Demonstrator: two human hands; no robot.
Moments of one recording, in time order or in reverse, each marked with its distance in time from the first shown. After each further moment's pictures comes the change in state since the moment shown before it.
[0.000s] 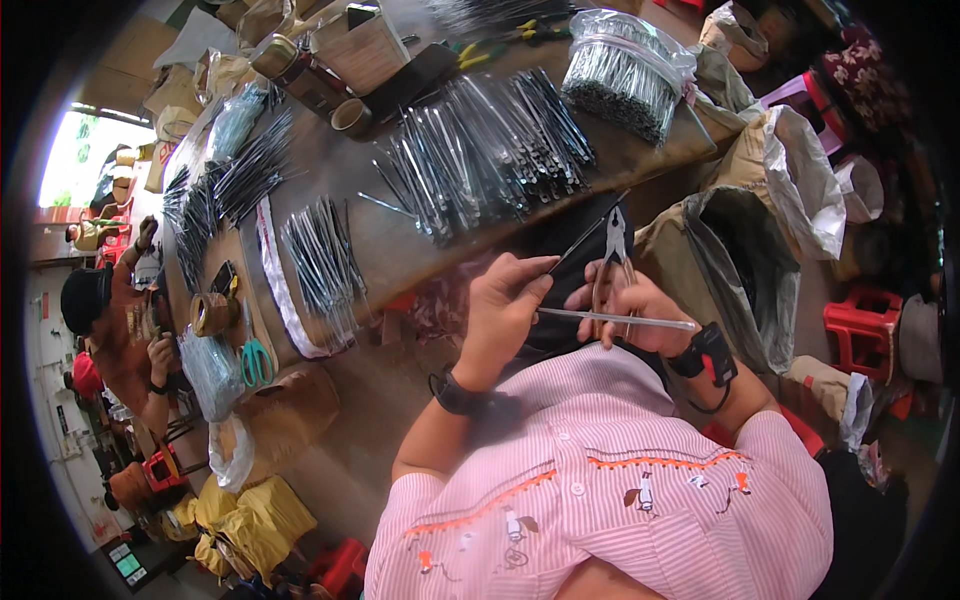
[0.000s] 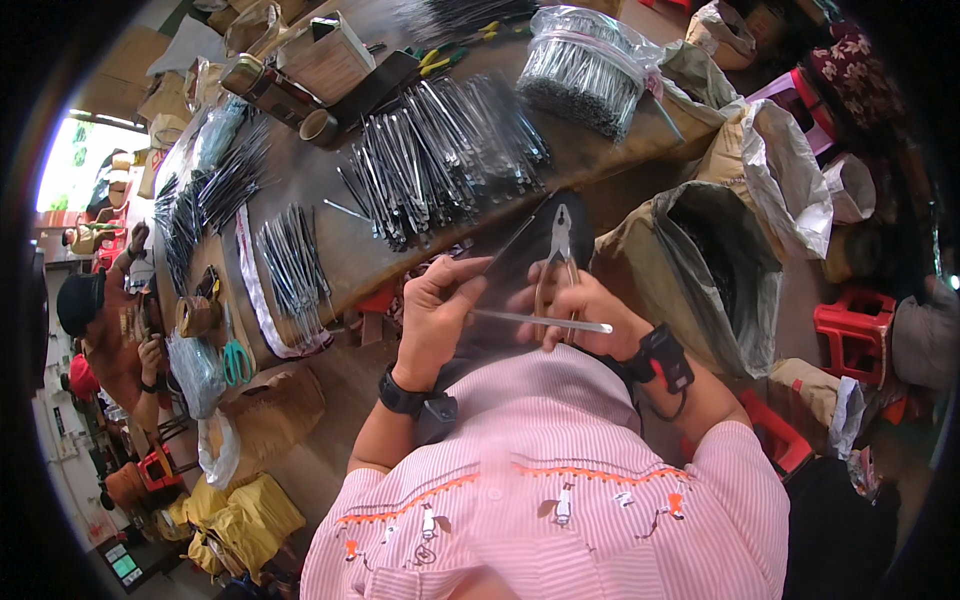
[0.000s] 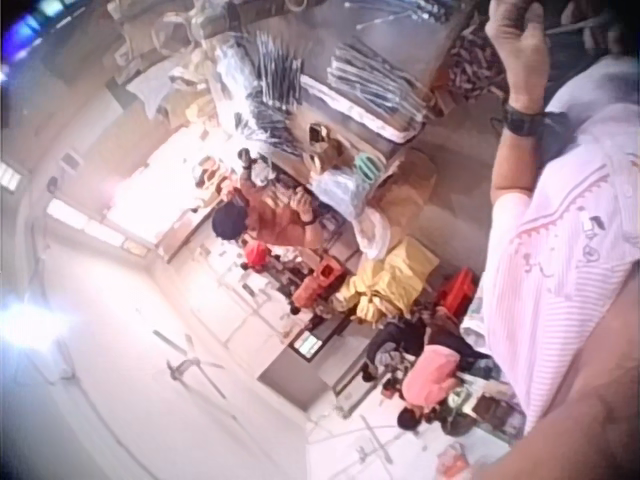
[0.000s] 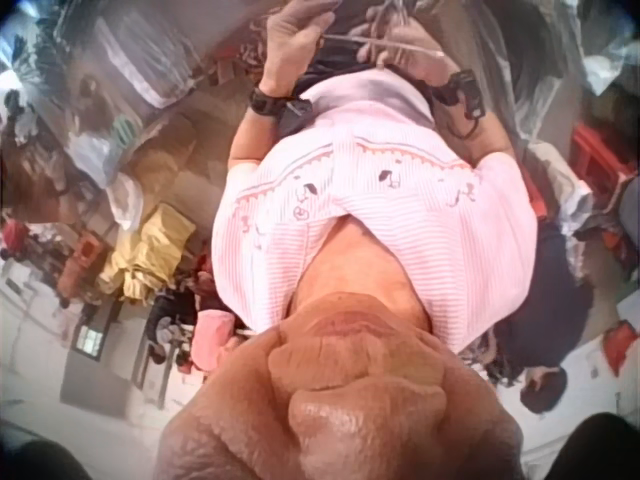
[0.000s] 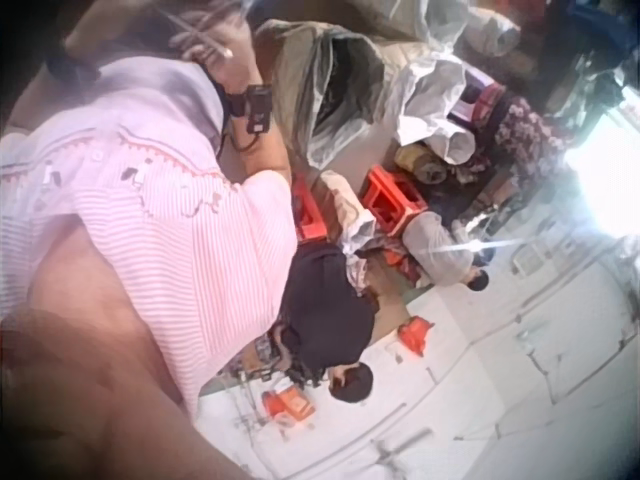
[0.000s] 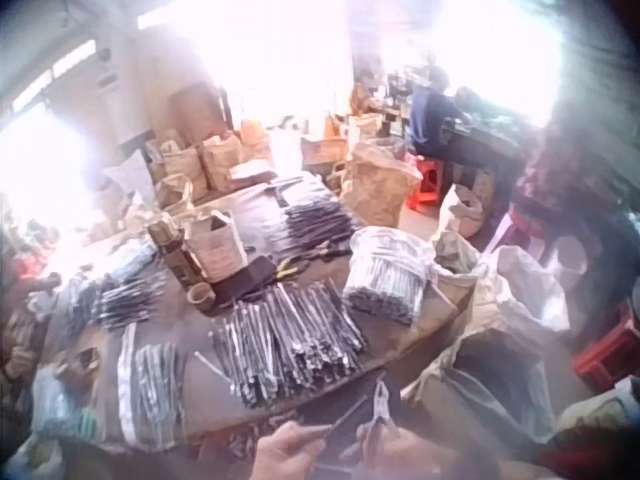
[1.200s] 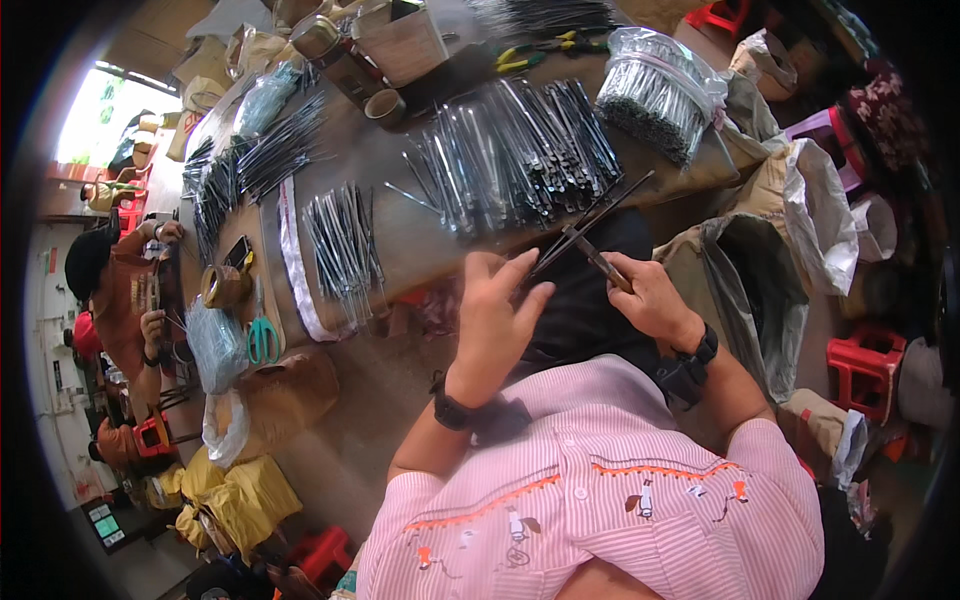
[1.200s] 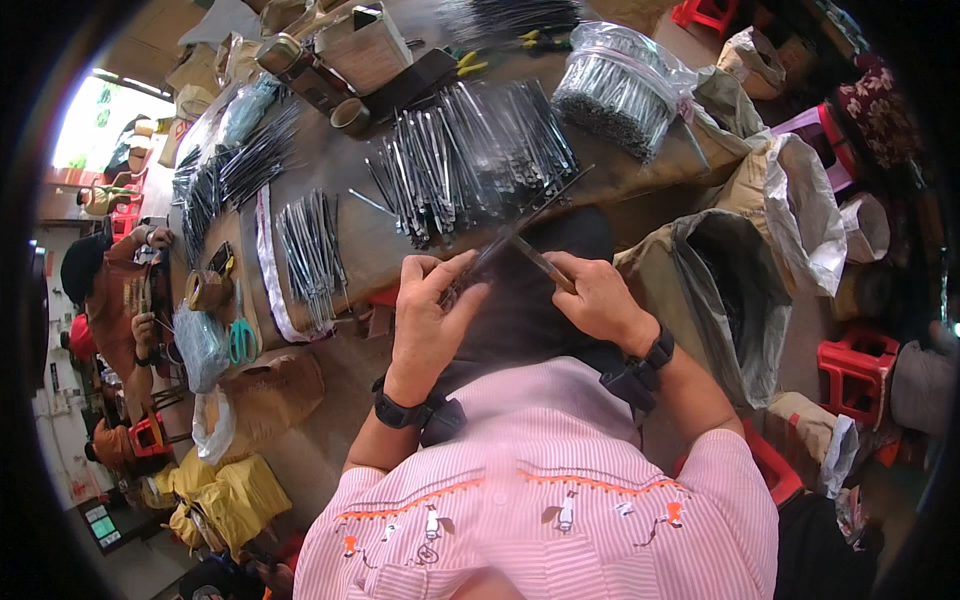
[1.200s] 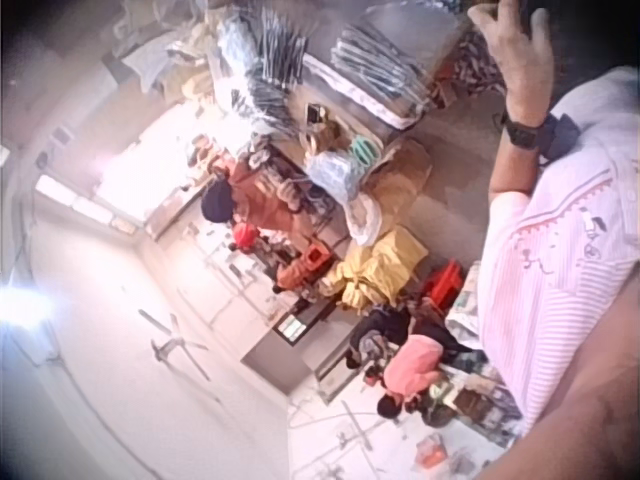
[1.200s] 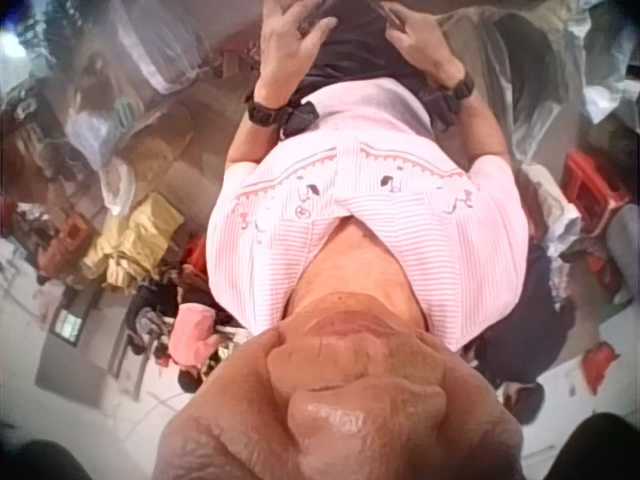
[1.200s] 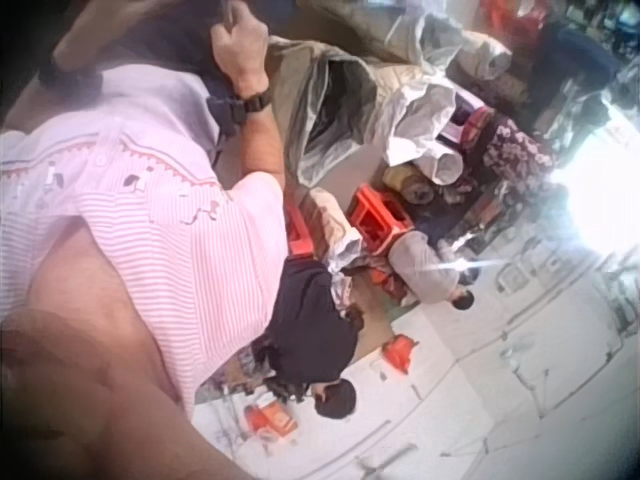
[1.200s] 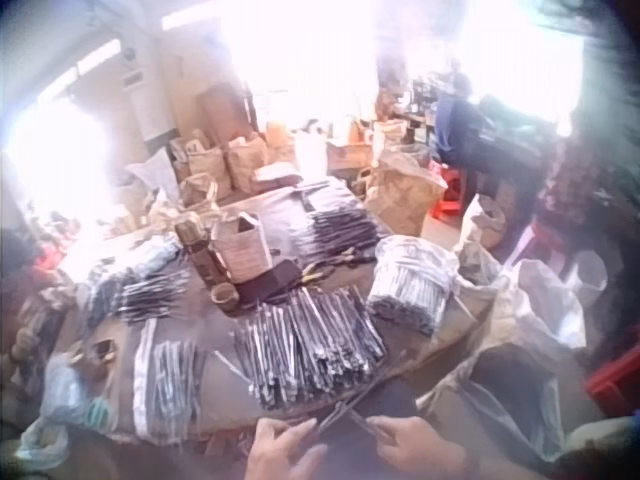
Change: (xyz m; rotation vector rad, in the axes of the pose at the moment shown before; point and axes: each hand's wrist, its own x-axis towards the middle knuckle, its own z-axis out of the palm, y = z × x) left_hand -0.012 0.023 -0.014 0.673 0.257 0.314; right_hand 0.035 -0.026 0.003 -1.056 0.173 -0.007
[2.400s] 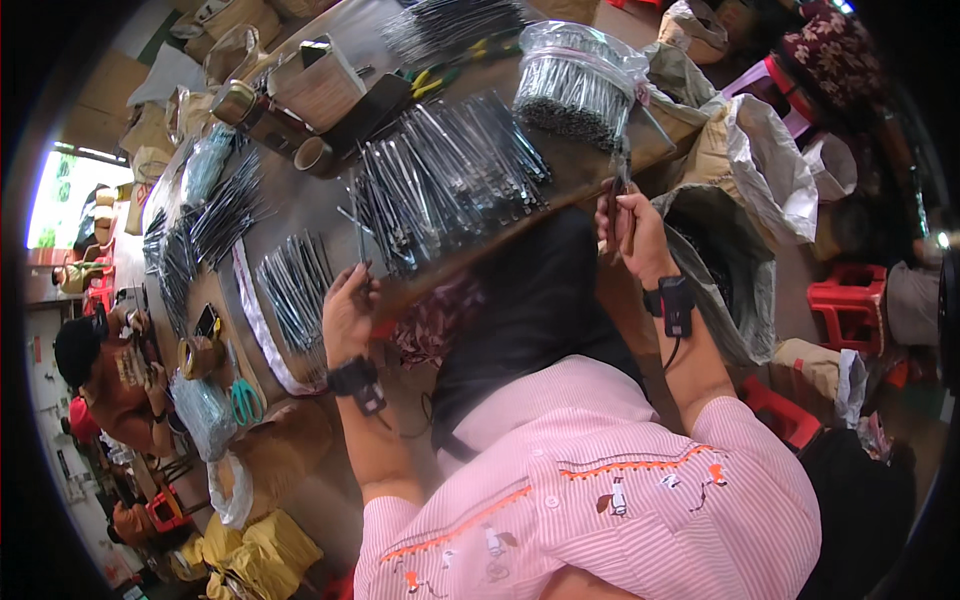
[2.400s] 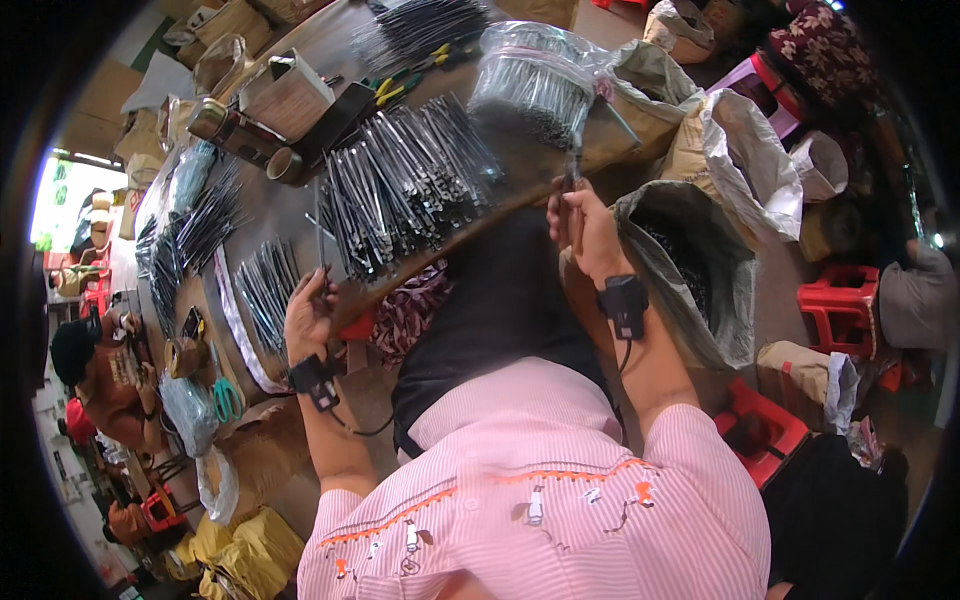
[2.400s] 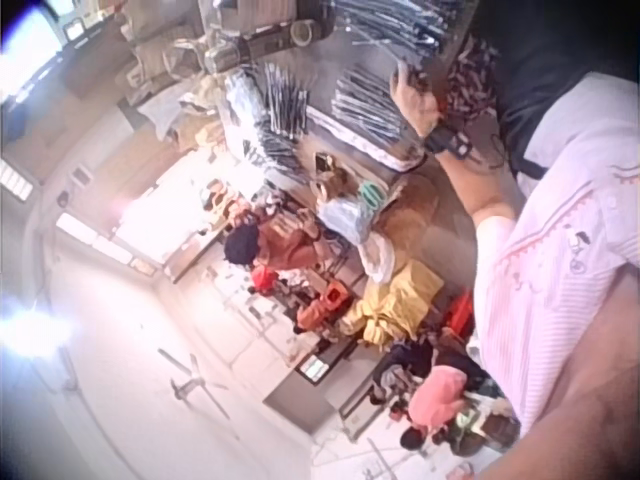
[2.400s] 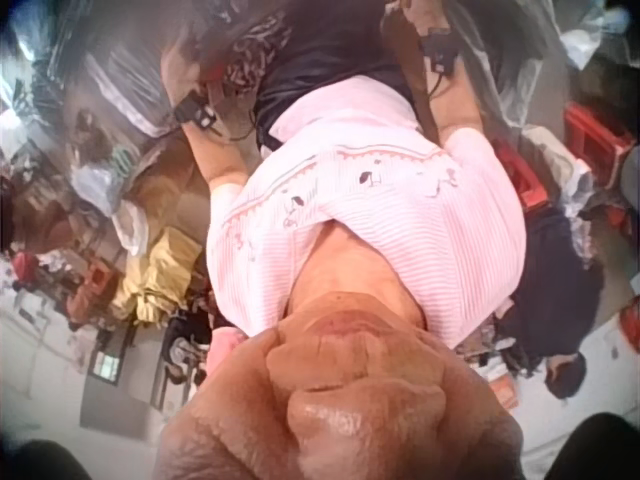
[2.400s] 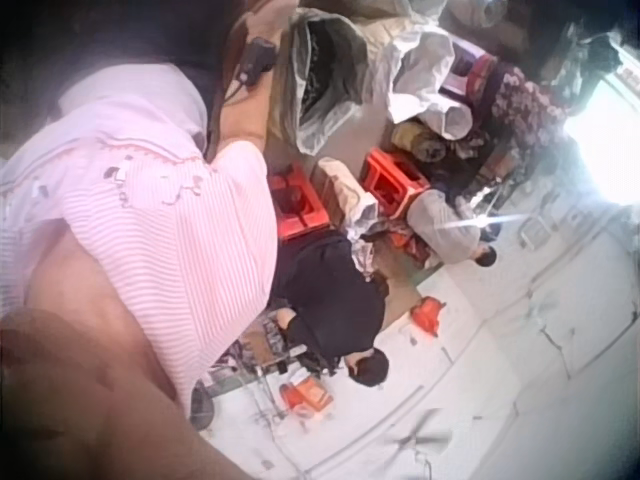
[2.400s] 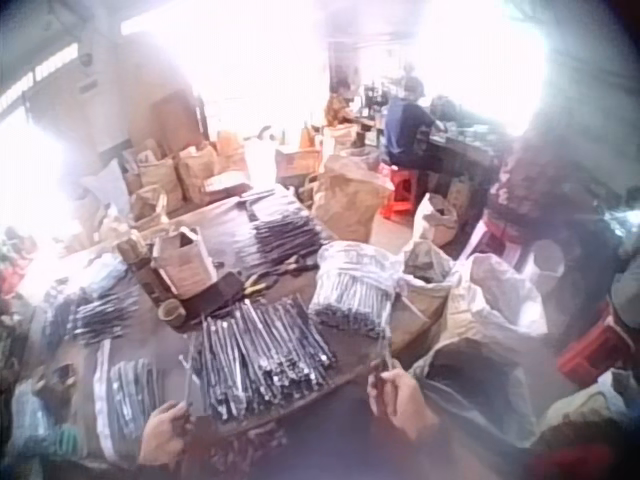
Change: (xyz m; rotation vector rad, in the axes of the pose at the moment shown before) left_hand 0.059 -0.158 -0.051 -1.069 0.039 -0.766; right_hand 0.029 0.078 -0.045 1.271 0.442 0.166
